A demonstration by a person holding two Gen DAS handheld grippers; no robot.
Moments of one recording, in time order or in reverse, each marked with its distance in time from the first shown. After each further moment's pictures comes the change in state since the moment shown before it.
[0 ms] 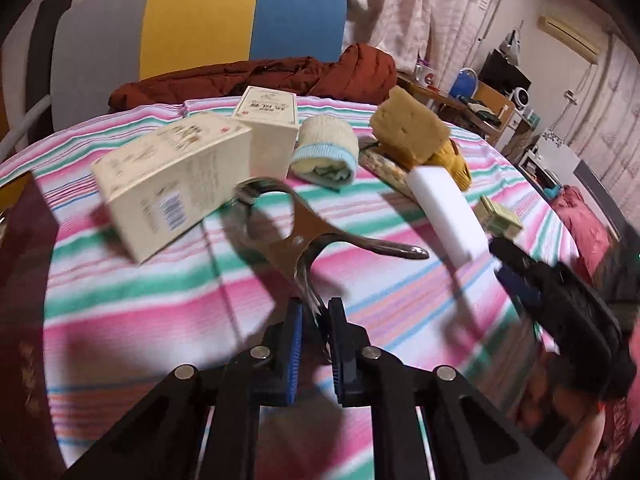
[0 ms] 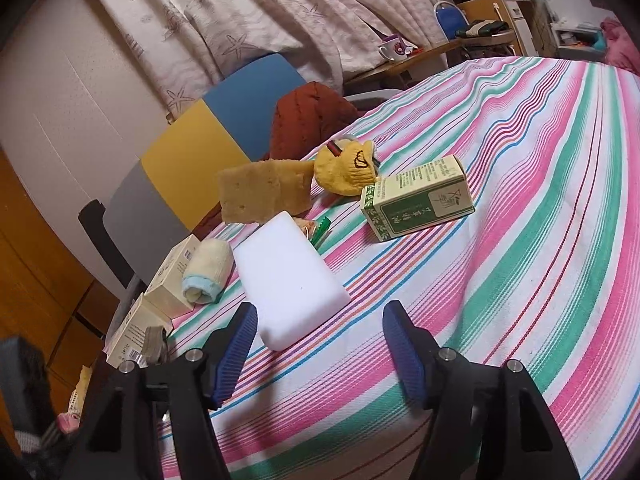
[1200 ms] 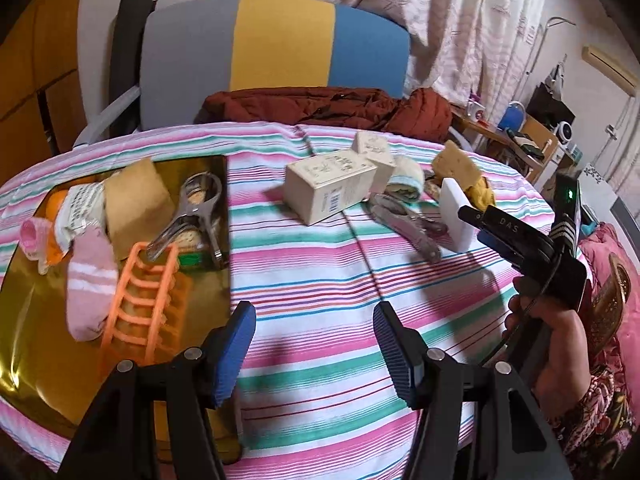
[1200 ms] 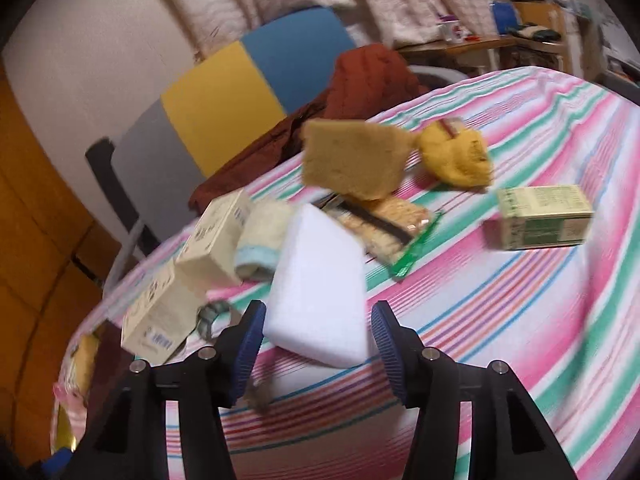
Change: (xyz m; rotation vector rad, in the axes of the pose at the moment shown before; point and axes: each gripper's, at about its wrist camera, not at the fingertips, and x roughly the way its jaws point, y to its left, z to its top) left arm -0.124 0.047 -0.028 -0.134 -0.062 0.155; right arm 0.035 0.073 0.014 -0.132 0.138 -0.022
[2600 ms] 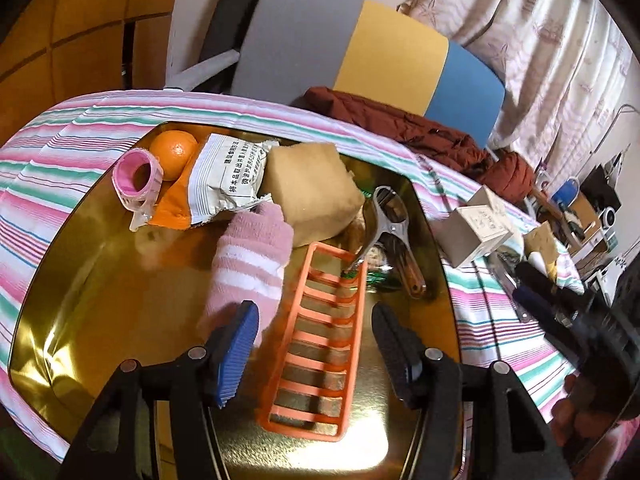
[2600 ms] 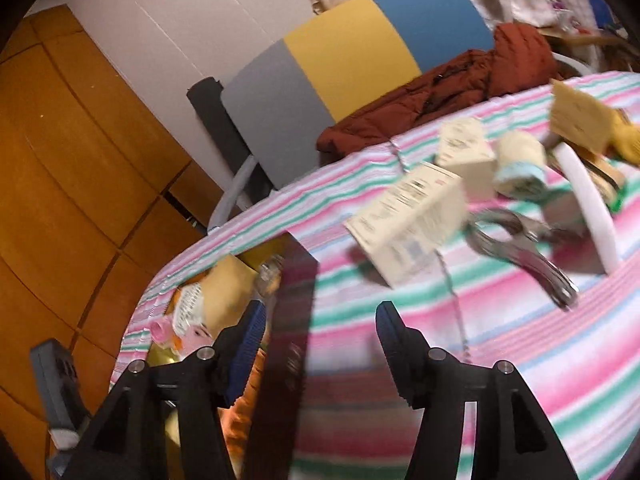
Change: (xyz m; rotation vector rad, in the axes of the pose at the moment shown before) left arm -0.012 0.152 -0.012 -0.301 -0.040 0.100; right arm -0.012 0.168 -0.077 -0.158 0.171 0.324
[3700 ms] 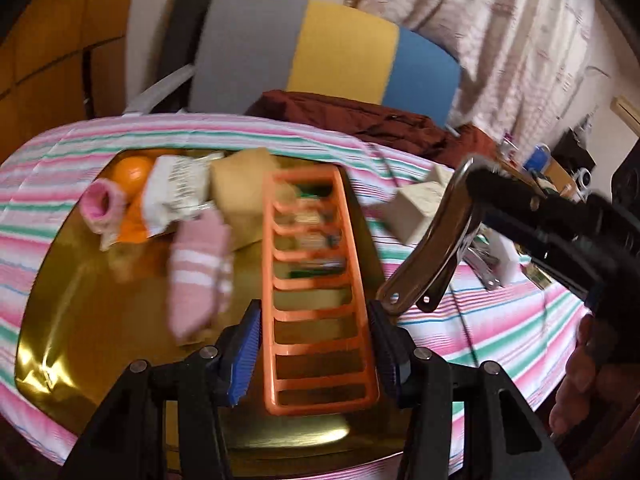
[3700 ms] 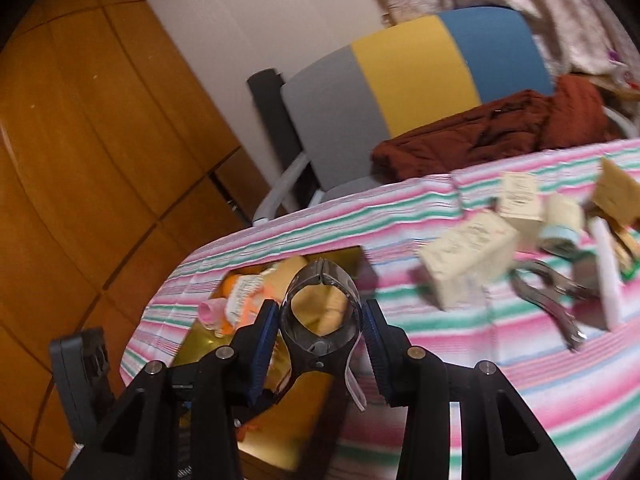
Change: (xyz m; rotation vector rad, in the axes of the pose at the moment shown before) left arm -0.016 -0.021 -0.001 0.118 0.021 -0.057; right arm -0.019 0.072 0.019 -0.178 0.007 0.142
